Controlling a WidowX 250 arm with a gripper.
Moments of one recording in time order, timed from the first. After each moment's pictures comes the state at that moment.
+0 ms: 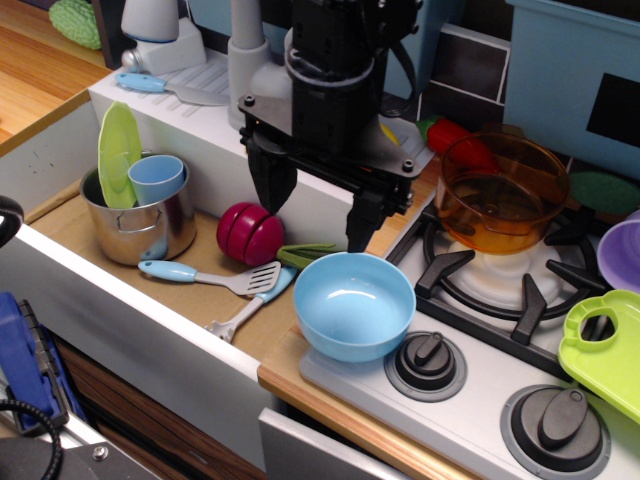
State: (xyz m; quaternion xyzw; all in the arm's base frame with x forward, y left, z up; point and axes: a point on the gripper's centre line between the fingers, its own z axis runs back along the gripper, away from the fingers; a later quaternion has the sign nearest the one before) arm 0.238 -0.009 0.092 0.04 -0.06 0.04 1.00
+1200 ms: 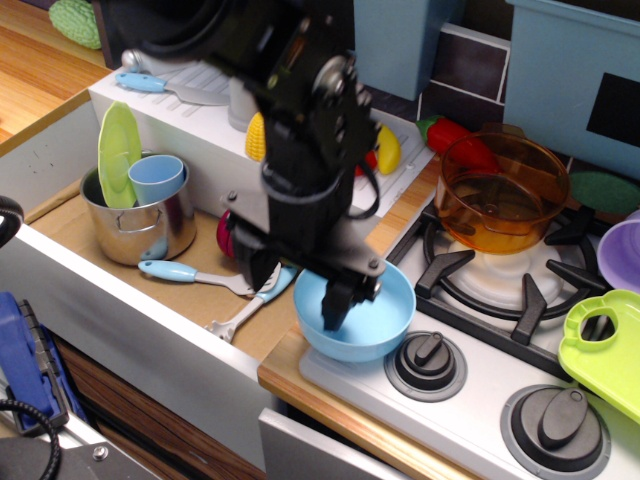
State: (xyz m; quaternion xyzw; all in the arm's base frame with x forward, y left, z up) arm 0.218 -0.004 0.034 0.04 -0.07 0.03 1.00
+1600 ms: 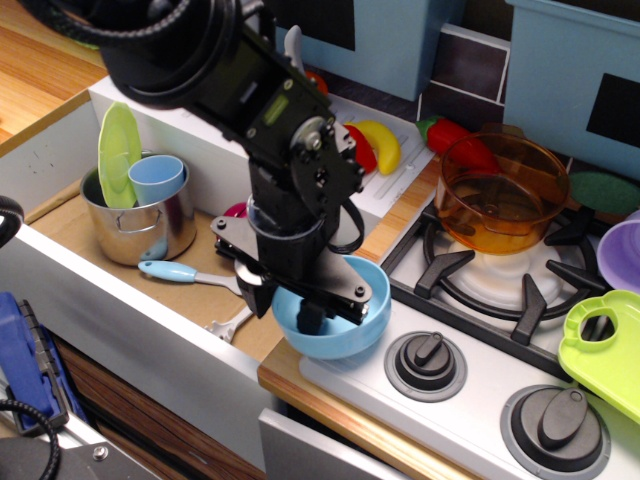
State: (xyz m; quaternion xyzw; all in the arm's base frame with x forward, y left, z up) arm 0.216 -0.004 0.018 0.04 -0.09 0.04 0.99
